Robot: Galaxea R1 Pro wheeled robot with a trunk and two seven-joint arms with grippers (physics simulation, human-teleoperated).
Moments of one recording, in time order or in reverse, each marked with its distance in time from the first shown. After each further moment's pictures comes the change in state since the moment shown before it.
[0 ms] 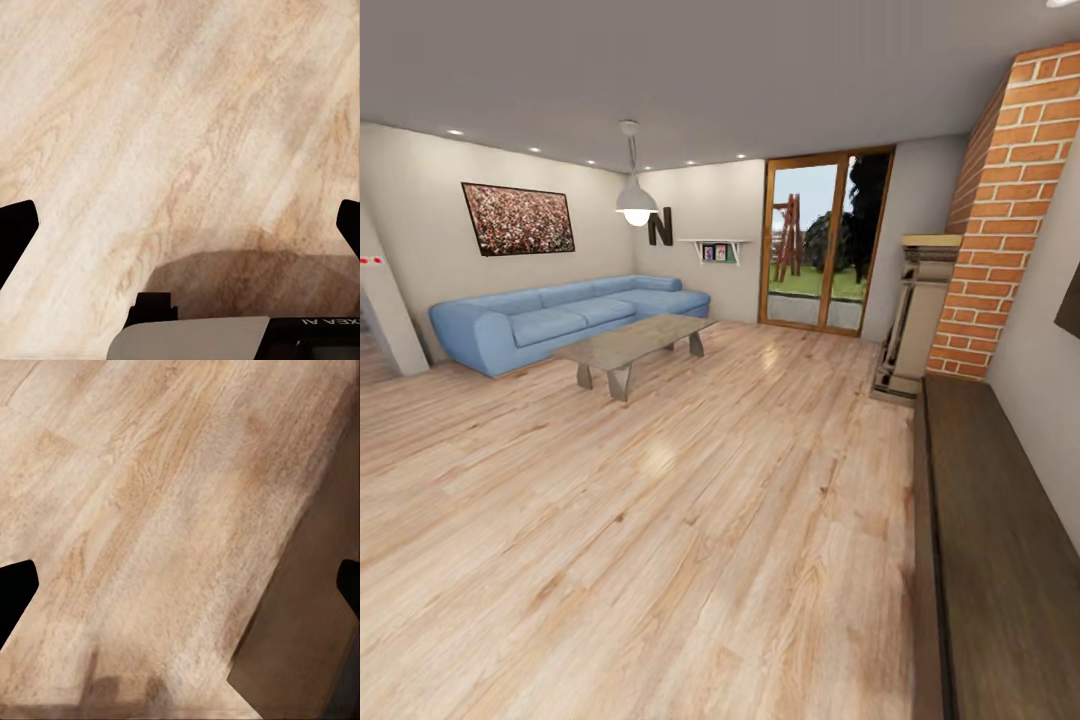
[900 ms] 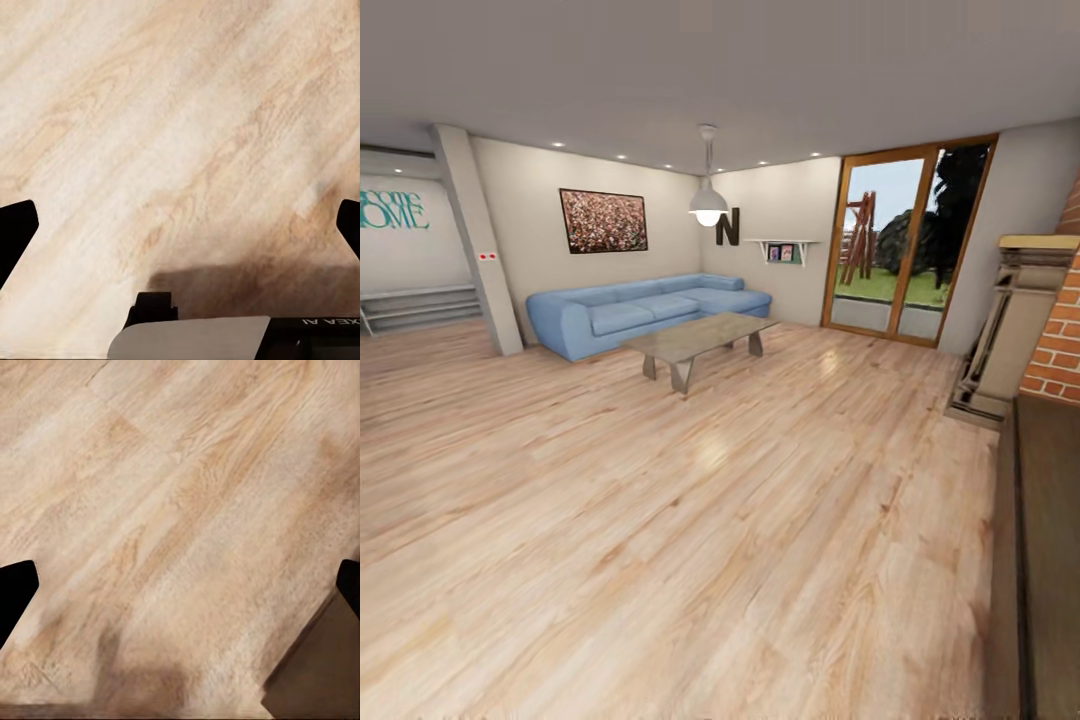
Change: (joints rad) left arm 0.000 0.001 0.000 0.000 0.000 0.000 -0.001; right arm 0.000 0.003 0.002 0.025 0.004 -0.003 -0.001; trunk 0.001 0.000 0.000
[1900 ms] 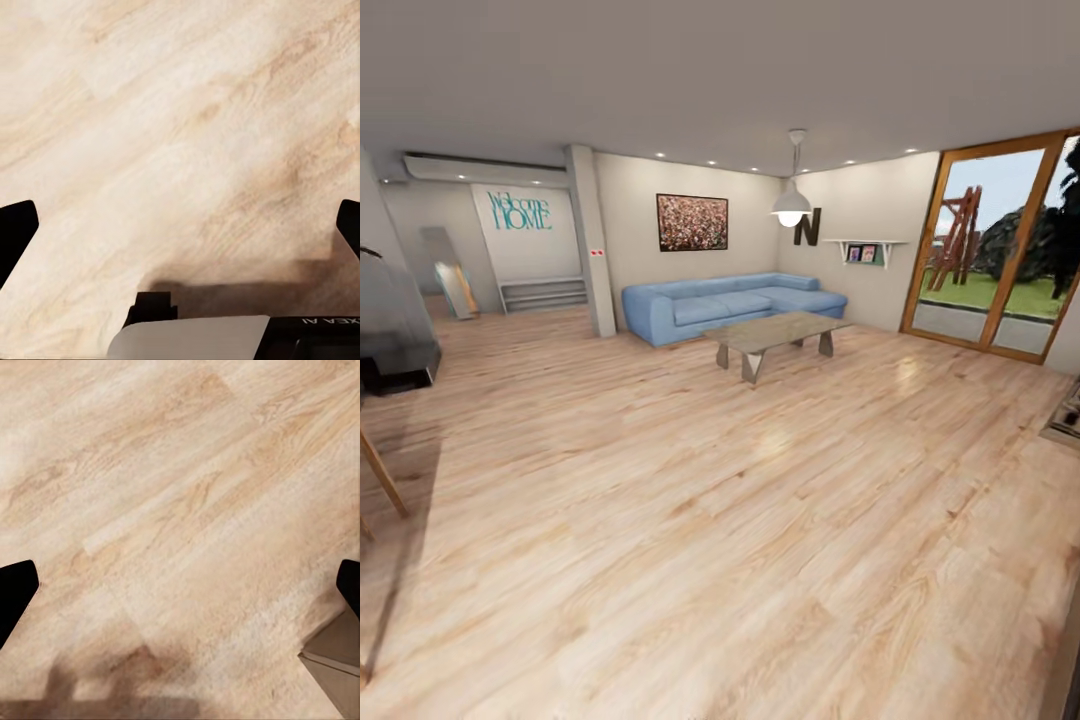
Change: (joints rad) left arm 0.000 0.000 0.000 0.001 0.000 0.000 0.000; right arm 0.000 0.000 0.001 0.000 0.000 -0.003 -0.002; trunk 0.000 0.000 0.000
